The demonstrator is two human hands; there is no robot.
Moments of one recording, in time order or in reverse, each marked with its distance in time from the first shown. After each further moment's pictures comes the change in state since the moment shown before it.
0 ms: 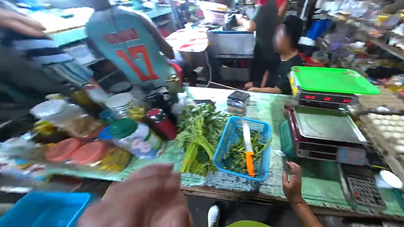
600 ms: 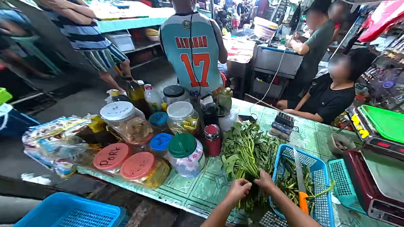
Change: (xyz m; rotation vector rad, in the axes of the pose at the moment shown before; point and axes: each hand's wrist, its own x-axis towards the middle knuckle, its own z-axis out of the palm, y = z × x) left_hand -0.136 -0.316 -0.089 -0.191 -0.512 -1.712; right_hand 0.119 -0.208 0.334 -0.150 -1.061 0.446
